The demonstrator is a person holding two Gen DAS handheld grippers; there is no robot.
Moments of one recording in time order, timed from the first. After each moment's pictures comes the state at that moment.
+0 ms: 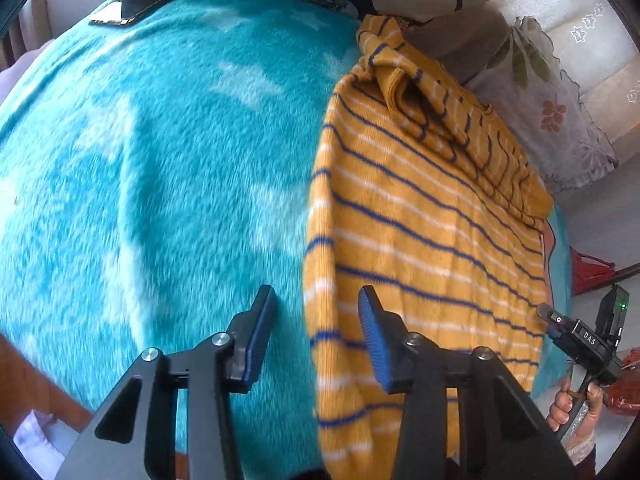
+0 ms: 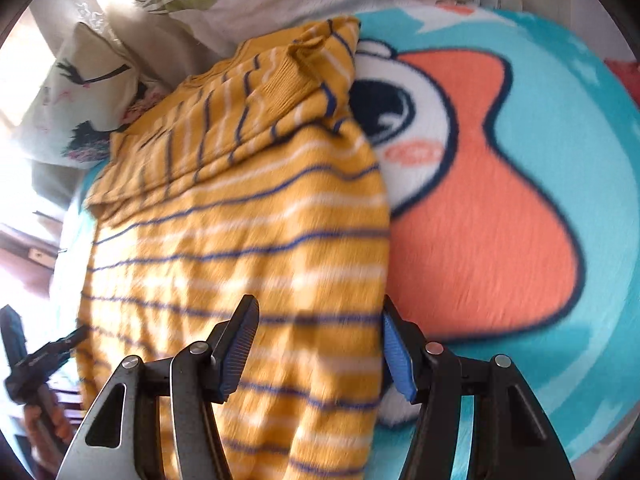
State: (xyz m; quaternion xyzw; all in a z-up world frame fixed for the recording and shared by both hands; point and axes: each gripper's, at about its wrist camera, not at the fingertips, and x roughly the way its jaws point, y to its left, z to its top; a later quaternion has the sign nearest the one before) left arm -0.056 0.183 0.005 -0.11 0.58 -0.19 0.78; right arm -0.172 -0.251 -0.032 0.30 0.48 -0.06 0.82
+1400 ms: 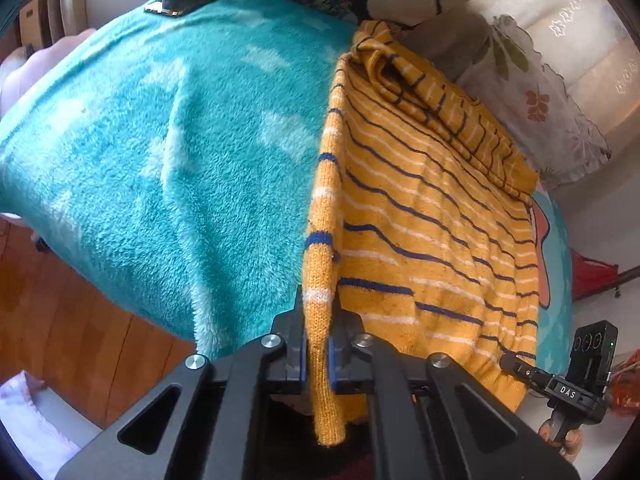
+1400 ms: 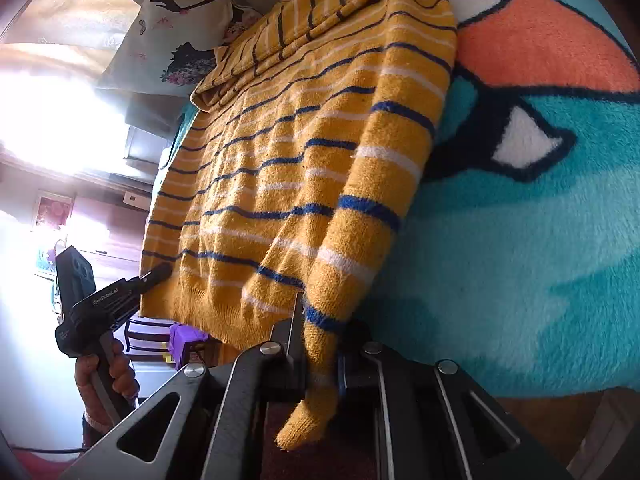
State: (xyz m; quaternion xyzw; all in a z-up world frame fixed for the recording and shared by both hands) left arm -0.145 0.172 0.031 -0.11 0.56 -0.15 0.80; right arm -0.254 -0.191 -0.054 0.36 0.50 0.12 0.78
